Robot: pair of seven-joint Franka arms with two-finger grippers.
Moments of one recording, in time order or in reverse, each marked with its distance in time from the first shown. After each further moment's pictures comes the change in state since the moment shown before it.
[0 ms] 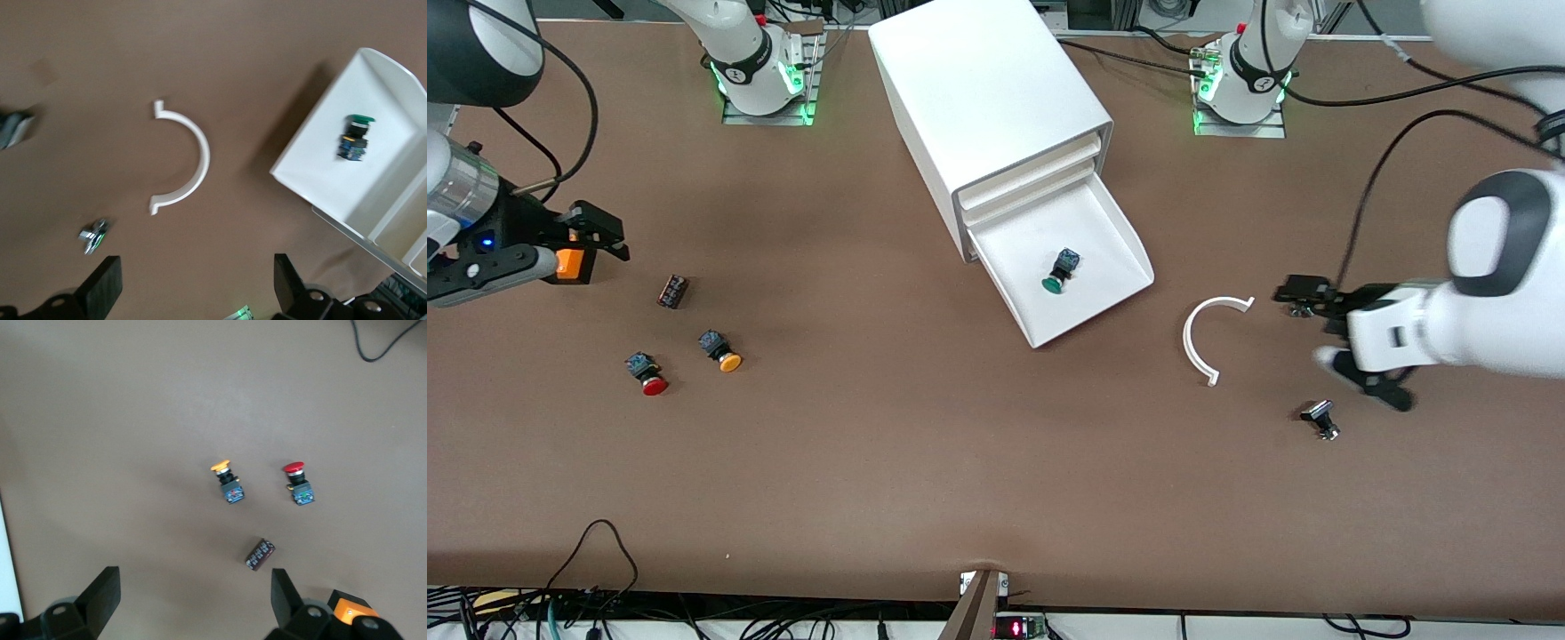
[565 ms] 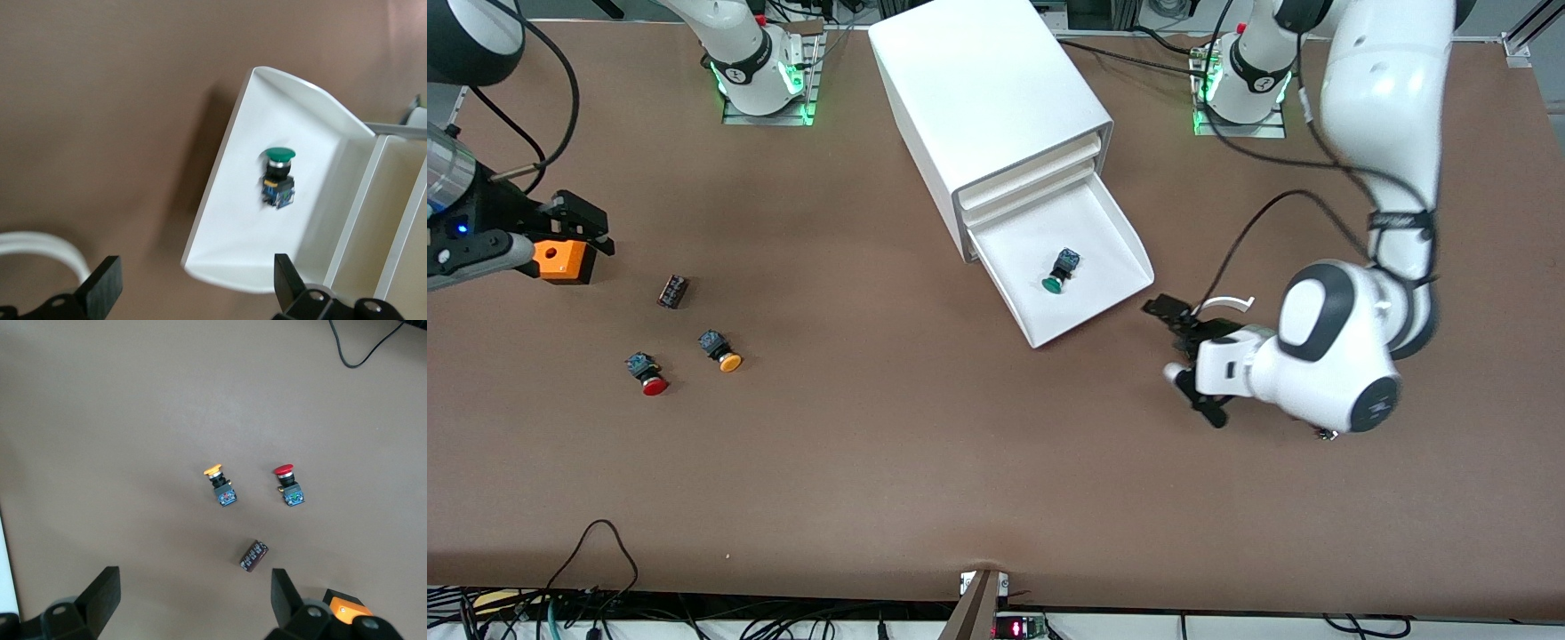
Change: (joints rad) left arm -0.057 0.168 -0.184 0.002 -0.174 0.114 0.123; right arm -0.020 -0.018 -0.014 -0.001 -0.001 0.013 0.004
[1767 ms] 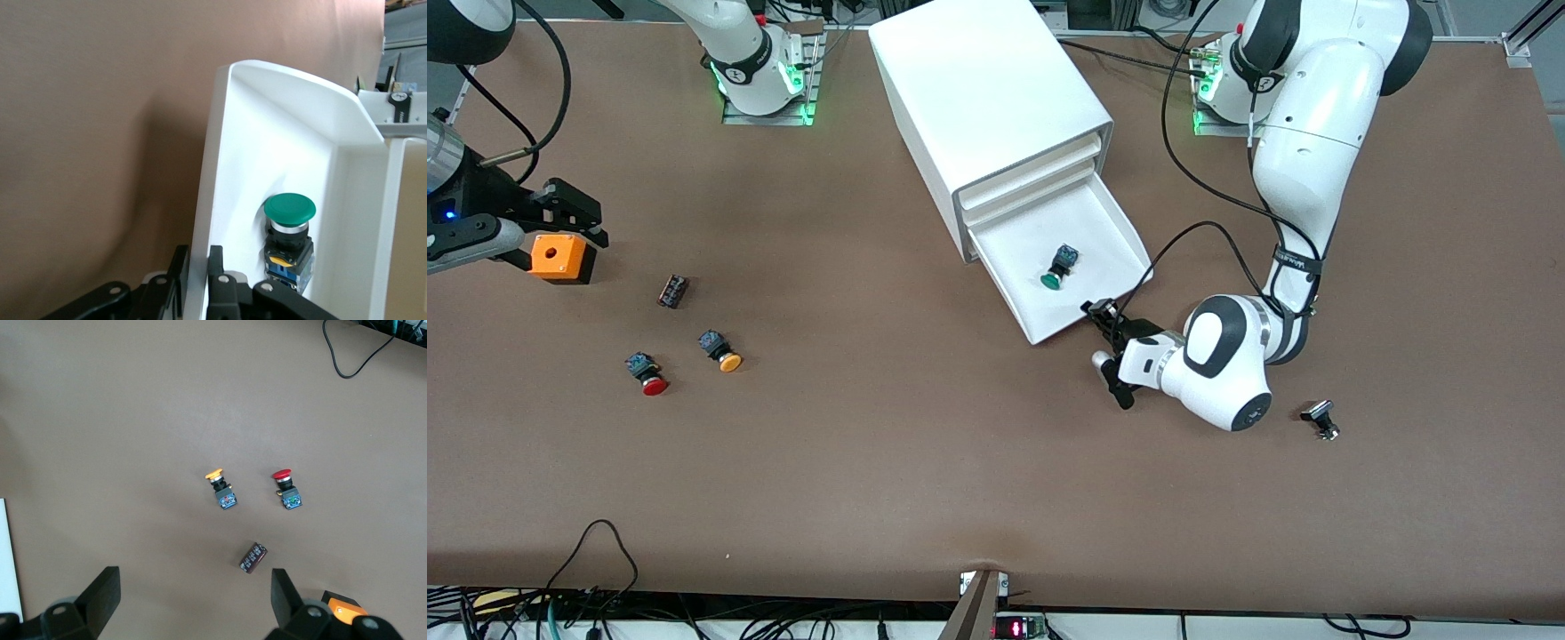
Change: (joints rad) left arm -0.017 0.244 -0.126 -0.076 -0.224 0.155 0.214; right arm 0.001 -0.041 0.003 -0.001 0.000 -0.003 0.001
